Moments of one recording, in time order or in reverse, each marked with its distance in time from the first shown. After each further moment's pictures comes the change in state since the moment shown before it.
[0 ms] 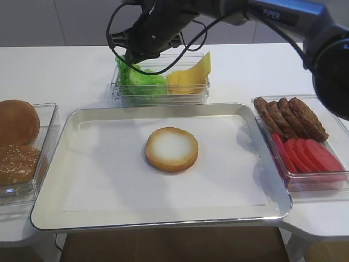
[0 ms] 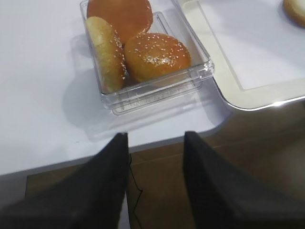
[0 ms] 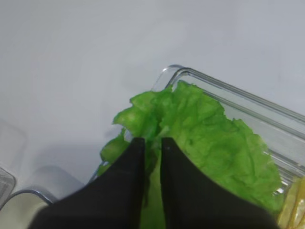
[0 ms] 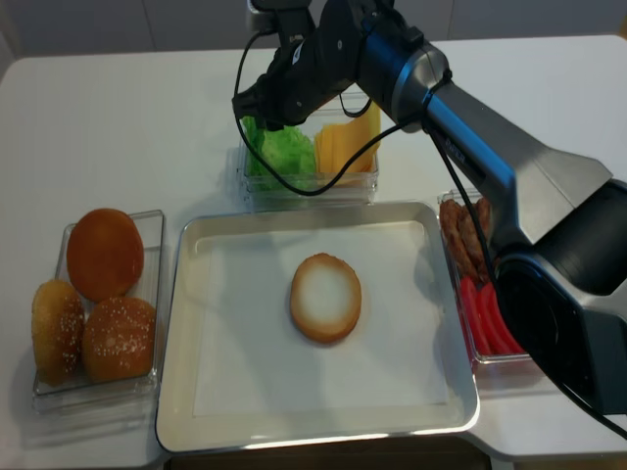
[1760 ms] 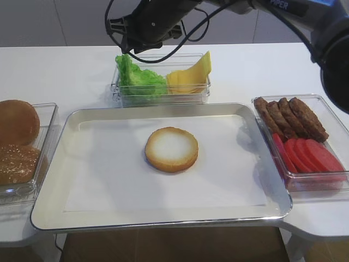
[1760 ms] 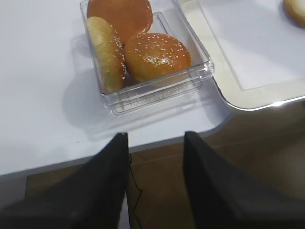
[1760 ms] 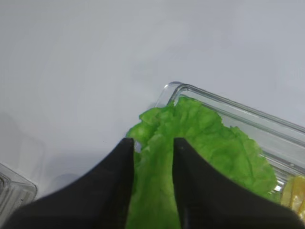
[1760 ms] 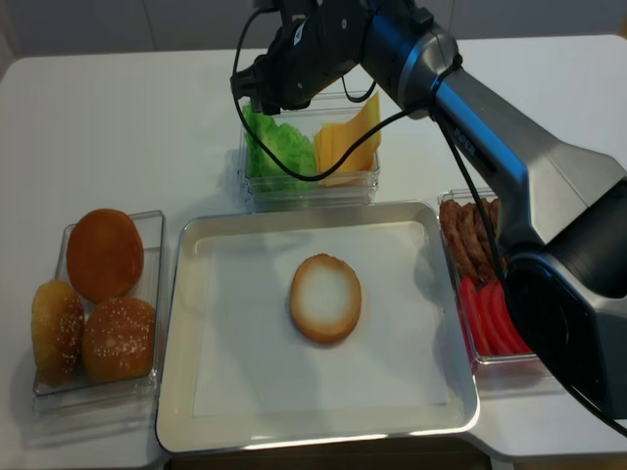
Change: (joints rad) left arm 0.000 0.000 0.000 0.000 0.000 0.000; right arm 0.000 -0.025 -0.024 -0.004 0.024 0.053
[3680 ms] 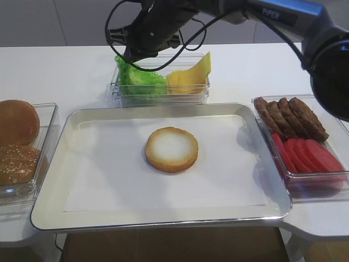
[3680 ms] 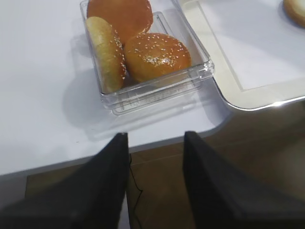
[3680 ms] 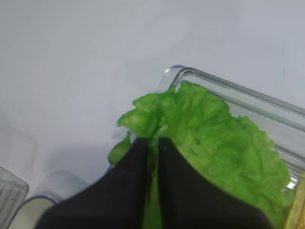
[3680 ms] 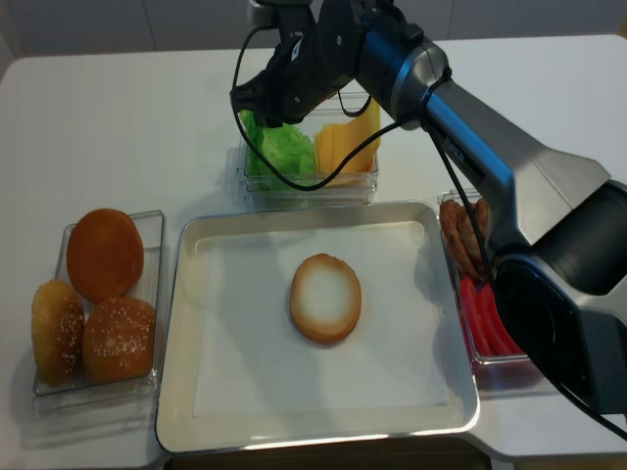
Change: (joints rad) left arm 0.000 0.000 0.000 0.000 0.000 0.000; right arm 0.000 0.033 -0.001 0.015 -0.004 0.004
